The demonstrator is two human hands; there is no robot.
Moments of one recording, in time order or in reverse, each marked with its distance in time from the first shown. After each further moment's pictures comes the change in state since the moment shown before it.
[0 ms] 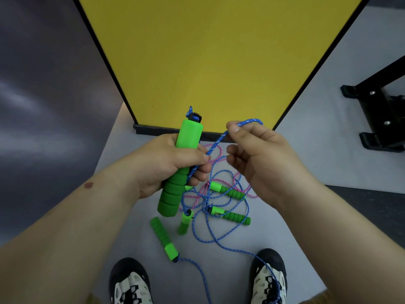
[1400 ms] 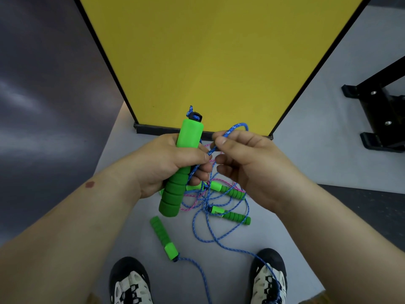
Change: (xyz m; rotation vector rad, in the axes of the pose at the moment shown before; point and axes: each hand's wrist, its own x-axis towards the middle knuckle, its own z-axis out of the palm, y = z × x) left_hand 0.001 -0.001 0.001 -0.008 0.000 -0.009; right_hand -0.004 0.005 0.004 -0.063 -0.143 0.063
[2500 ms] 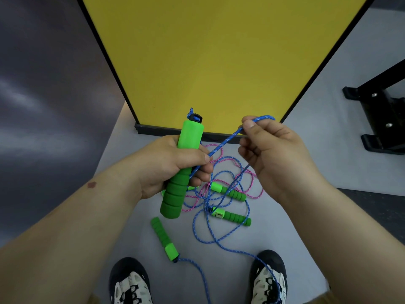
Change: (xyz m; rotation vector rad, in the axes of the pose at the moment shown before) left_hand -0.003 0.002 0.000 -0.017 0.018 -0.021; right_hand 0.008 -0.010 -0.012 0.111 0.258 -0.143
